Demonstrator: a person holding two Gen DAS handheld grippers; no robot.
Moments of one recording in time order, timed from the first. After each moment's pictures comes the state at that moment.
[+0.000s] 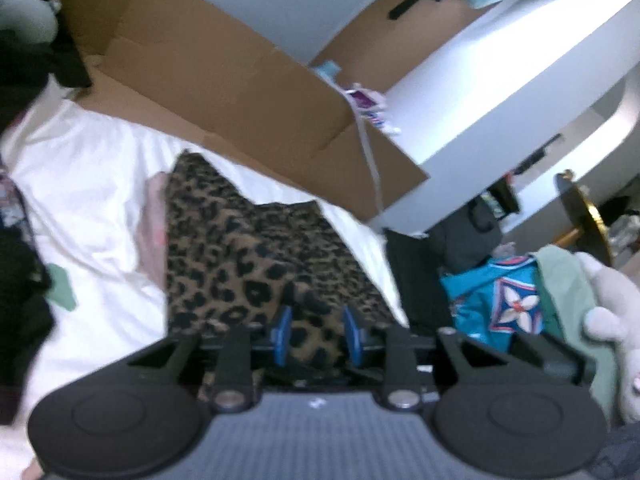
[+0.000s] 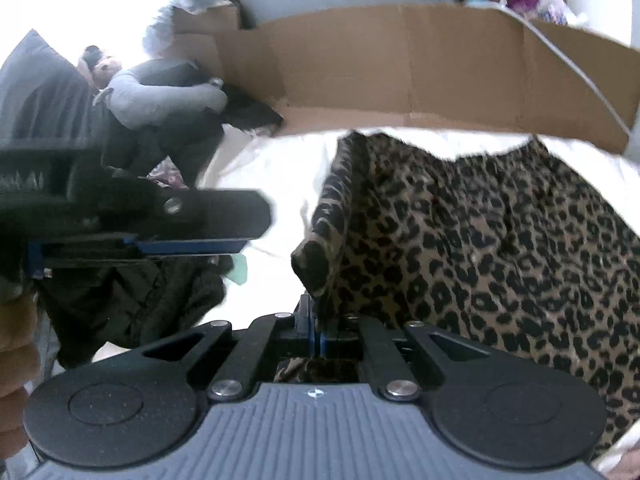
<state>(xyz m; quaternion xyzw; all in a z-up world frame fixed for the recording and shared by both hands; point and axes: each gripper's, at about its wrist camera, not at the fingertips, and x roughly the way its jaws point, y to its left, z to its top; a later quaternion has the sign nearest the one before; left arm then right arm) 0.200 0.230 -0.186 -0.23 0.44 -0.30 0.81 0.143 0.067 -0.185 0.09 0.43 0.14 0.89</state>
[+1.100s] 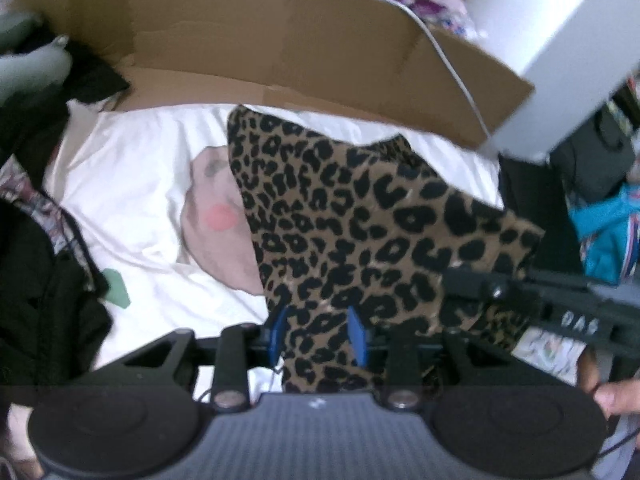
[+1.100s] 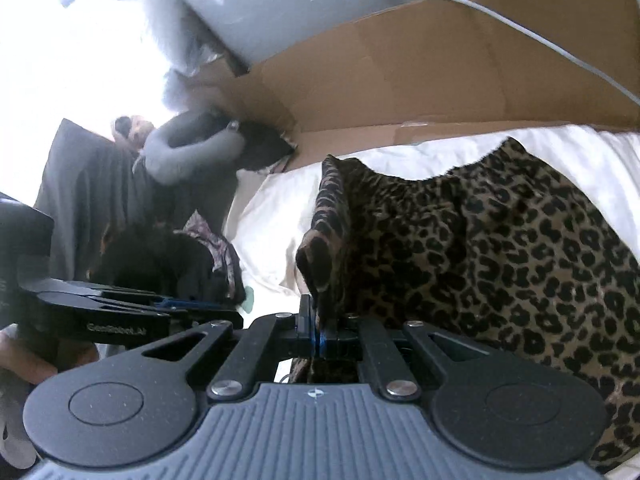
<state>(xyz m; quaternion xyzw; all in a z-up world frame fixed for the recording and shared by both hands) 0.230 0.101 -0.166 -0.03 0.56 -0.16 0.81 0.197 -0.113 -0.168 0.21 0.43 0.25 0.84</state>
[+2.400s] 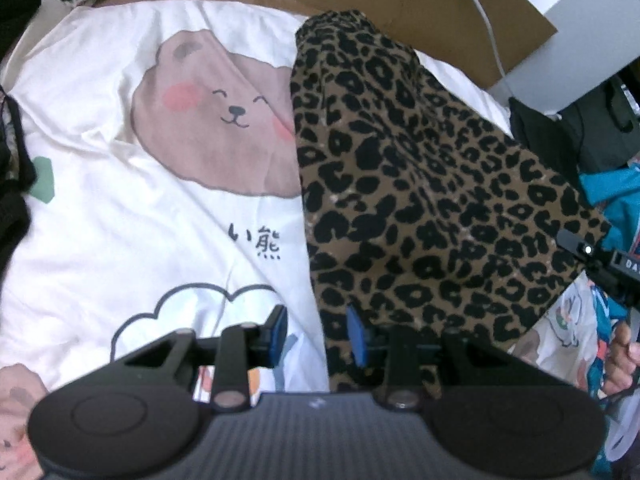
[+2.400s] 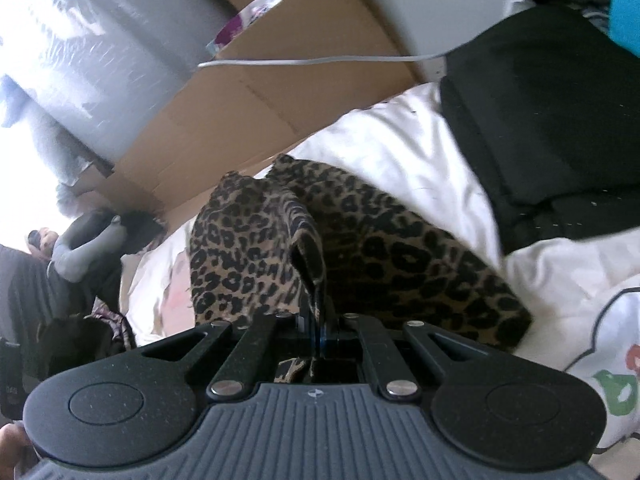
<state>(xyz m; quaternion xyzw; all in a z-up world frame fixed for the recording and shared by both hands) 0.198 0.094 -0.264 -0.08 0.61 -0.17 0.77 0.137 -0.281 -0.247 0.31 0.40 0.07 0.86</state>
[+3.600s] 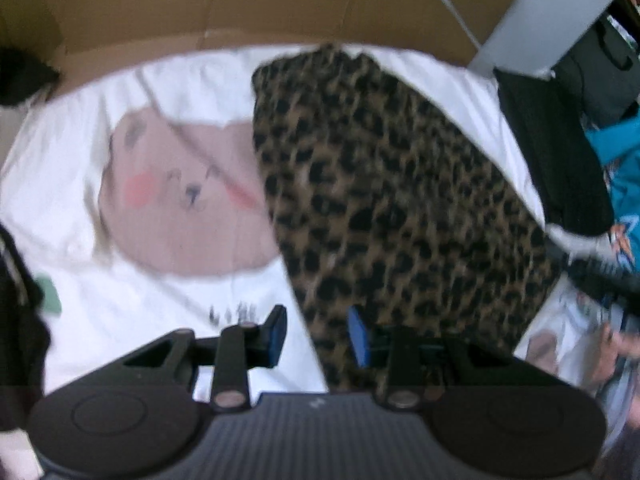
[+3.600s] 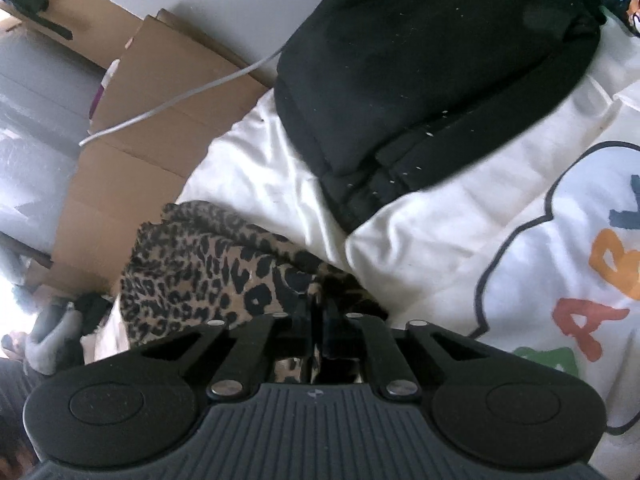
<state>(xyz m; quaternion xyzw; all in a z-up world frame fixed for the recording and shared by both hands) 0.257 0.041 -0.219 0.03 0.60 -0.18 0.78 0.114 -0.347 -0.317 0.42 0.38 -0.04 0.82</state>
